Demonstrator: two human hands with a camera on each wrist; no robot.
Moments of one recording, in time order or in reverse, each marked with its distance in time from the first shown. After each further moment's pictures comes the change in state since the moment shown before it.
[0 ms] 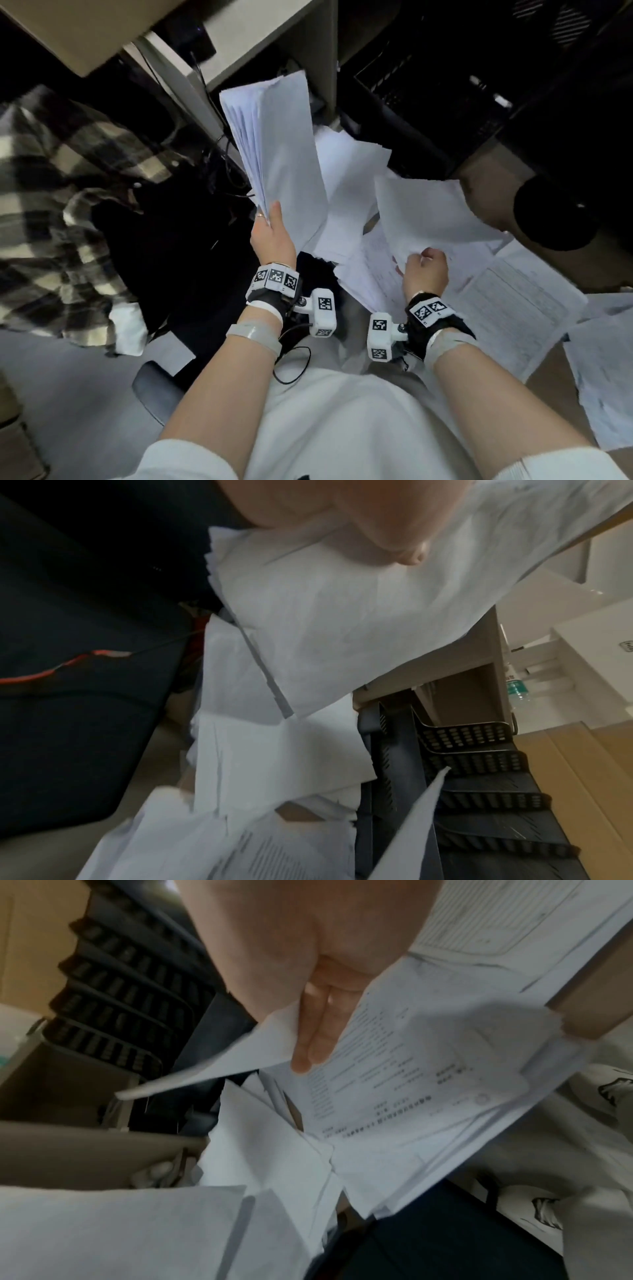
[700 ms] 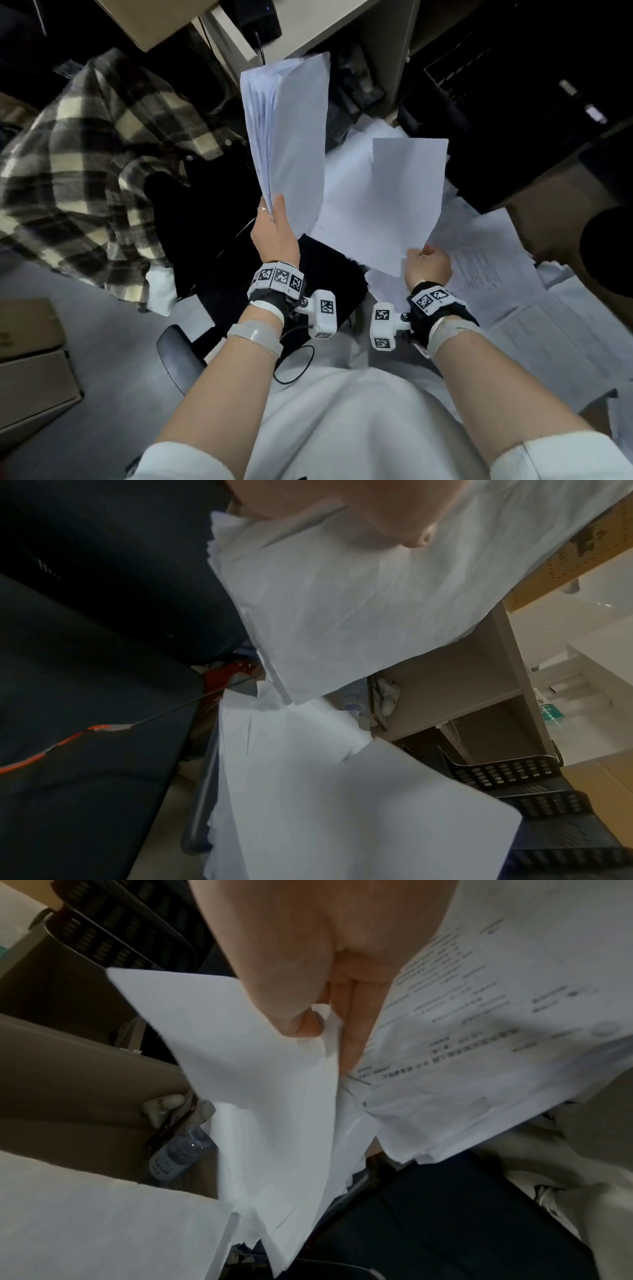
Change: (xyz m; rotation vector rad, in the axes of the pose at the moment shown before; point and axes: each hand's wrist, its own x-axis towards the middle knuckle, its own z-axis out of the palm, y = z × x) left_hand 0.029 0.005 -0.037 0.038 0.165 0.060; right_hand 0.005 -0.029 0.063 -0.249 -0.161 -0.035
